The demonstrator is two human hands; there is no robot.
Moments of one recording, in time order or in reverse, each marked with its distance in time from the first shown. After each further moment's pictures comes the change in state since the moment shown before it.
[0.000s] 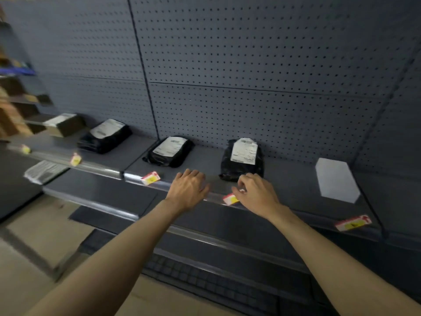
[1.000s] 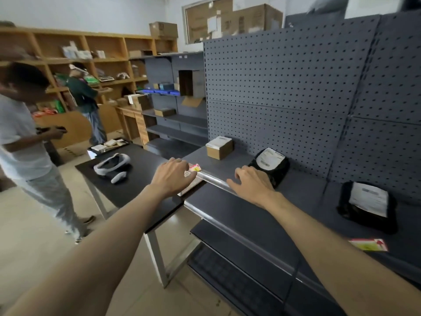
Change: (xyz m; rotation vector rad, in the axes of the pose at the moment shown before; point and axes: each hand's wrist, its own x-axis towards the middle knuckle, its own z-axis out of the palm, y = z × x) left_hand -0.160 -0.628 -0.198 0.195 0.130 -0.437; right_hand 0.287 -0.578 0.184 0.049 -0.064 -0.363
